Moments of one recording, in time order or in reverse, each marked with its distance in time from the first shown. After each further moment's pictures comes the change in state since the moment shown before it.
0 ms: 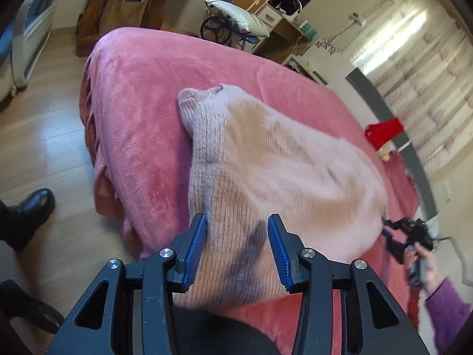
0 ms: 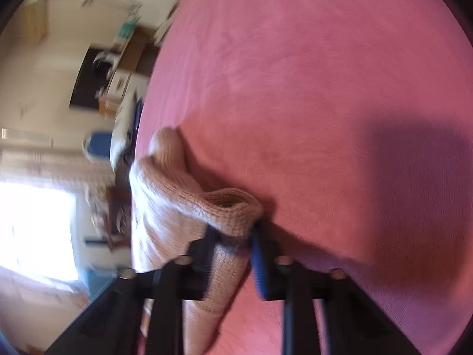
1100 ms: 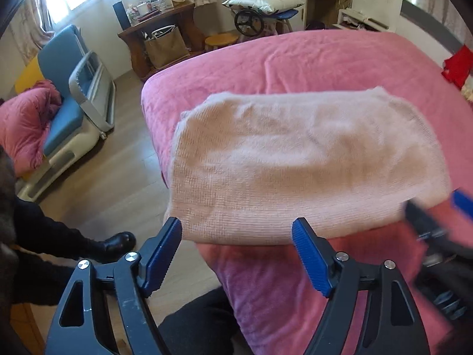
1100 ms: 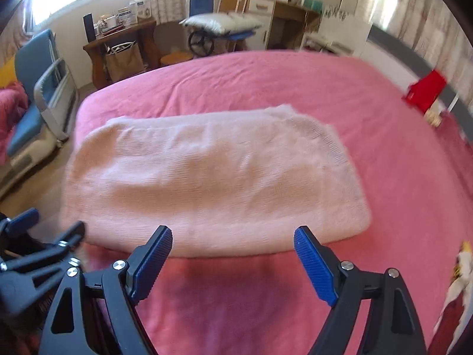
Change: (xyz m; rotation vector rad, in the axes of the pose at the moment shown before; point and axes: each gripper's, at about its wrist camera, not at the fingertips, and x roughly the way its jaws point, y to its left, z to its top) left arm -0.022 -0.188 -0.021 0.155 0.098 0.616; right arm -0.030 0.196 -0.251 -1.162 0.080 -0.488
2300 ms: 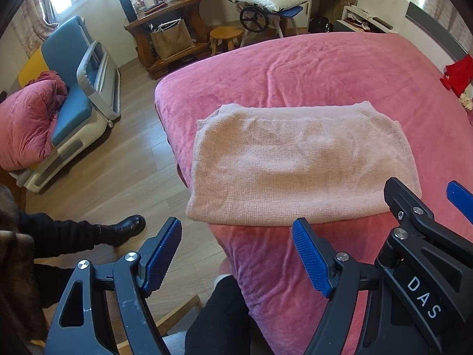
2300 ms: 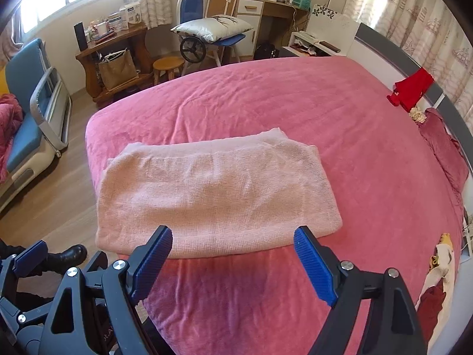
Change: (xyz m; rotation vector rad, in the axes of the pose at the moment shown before) left arm -0.080 0.010 0.027 -0.021 0.081 -0.007; right arm -0.098 0.017 0.033 0.006 0.019 -0.100
